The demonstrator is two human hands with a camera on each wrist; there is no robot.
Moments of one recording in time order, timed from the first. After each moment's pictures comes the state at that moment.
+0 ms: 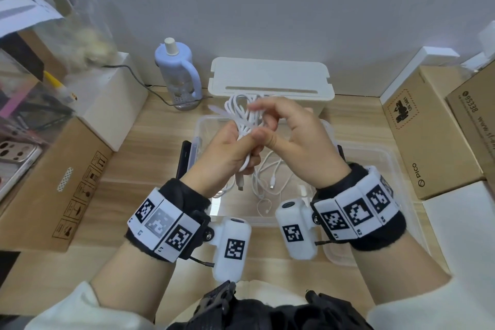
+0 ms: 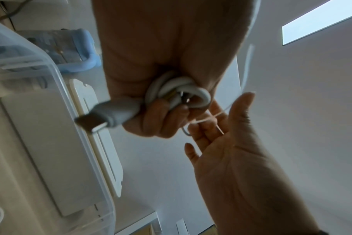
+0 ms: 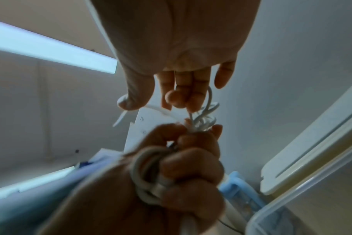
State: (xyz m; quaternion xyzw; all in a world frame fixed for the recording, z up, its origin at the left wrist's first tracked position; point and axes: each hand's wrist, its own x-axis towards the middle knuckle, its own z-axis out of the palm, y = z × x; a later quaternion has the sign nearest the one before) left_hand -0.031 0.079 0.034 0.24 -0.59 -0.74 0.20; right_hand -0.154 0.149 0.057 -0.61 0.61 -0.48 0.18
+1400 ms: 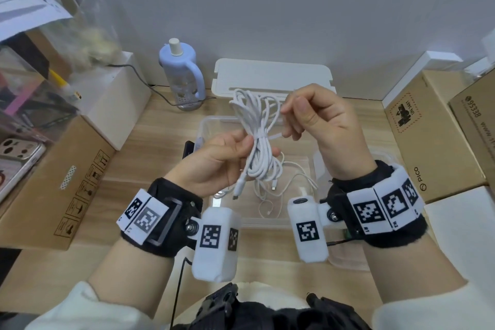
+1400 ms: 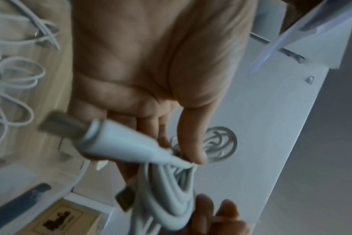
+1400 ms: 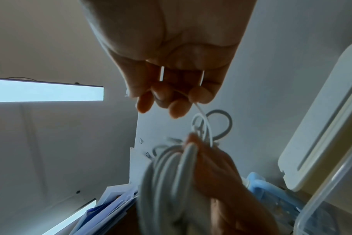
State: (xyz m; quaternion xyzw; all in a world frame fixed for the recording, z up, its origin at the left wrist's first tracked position) left_hand -0.013 0.063 0.028 0.15 -0.39 -0.90 0.11; right_hand -0.166 0.154 0.073 -0.54 0.49 -0.61 0.30
